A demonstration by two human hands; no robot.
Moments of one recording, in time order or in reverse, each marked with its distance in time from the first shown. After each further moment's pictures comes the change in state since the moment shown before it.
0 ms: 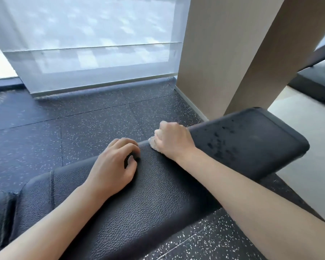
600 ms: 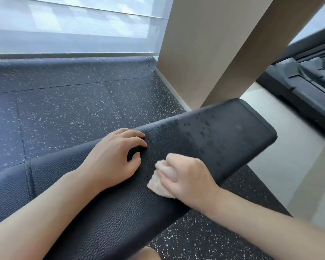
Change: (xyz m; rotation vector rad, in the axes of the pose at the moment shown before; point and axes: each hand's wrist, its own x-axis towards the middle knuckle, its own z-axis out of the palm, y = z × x) left_hand 0.008 -0.011 0.001 -0.145 -0.190 0.113; right_hand -0.128 -0.022 -0.033 0.120 0.056 -0.141
